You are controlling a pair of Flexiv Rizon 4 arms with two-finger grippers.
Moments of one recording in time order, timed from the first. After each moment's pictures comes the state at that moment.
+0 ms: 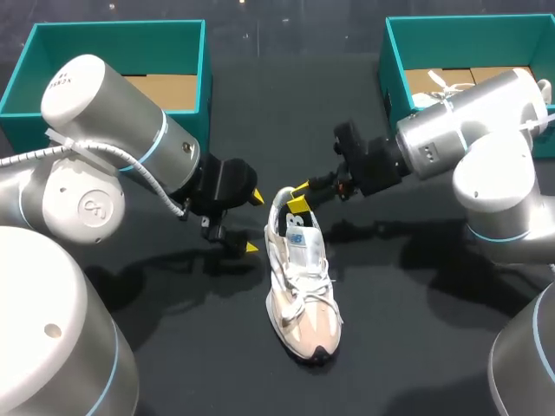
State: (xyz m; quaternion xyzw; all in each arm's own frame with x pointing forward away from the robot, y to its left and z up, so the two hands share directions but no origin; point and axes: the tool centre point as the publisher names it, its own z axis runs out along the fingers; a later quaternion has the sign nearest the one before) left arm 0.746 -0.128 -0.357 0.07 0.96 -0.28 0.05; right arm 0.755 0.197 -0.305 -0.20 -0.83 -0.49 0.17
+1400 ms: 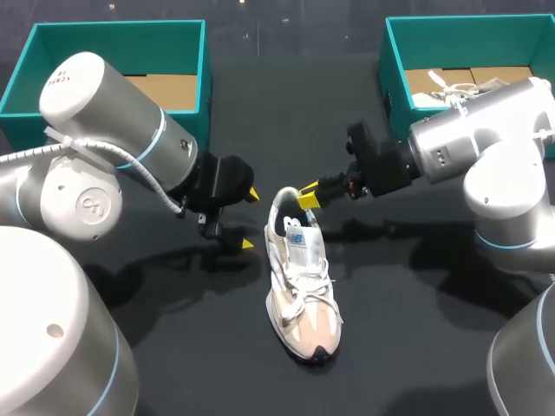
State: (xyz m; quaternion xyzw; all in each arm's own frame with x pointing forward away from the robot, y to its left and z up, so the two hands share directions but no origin) left arm 0.755 -0.119 -0.358 0.06 0.96 -0.27 0.06; right arm 0.761 0.183 -0.307 -0.22 -0.82 -0.50 0.16
